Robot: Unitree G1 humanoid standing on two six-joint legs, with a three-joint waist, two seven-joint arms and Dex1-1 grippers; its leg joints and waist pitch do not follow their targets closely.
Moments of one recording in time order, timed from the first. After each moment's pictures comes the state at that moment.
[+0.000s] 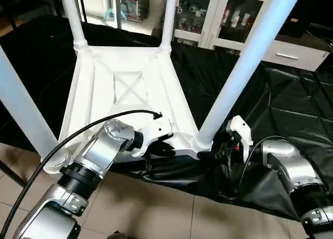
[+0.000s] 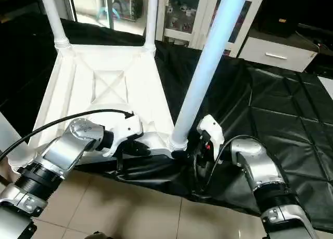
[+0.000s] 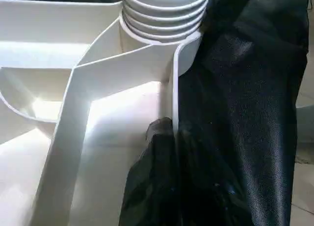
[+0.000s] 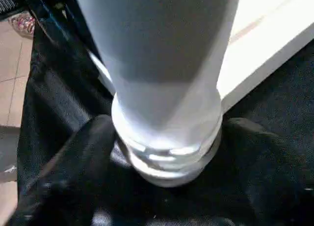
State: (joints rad) left arm -0.59 0.35 -0.42 0.33 0.07 0.42 -1.12; right arm -0.47 -0.45 0.16 0.58 0.21 0.12 1.13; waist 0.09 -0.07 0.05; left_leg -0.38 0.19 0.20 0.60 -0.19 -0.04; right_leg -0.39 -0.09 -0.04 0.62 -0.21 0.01
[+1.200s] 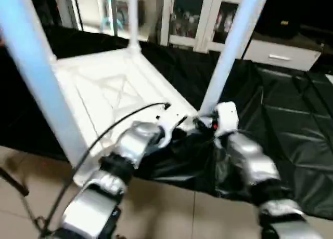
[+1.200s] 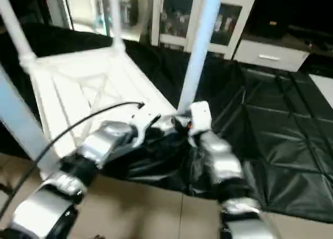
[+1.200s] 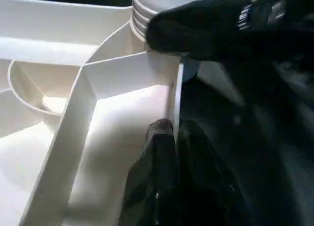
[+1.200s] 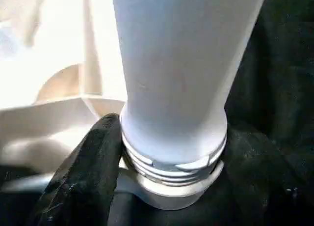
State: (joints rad) left arm -0.78 0.02 -0.26 0.79 0.07 0.41 -0.58; right arm -0.55 -0.07 0.00 0.67 0.09 0.19 0.18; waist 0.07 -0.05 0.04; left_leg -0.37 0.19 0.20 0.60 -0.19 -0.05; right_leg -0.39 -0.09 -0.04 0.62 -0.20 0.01
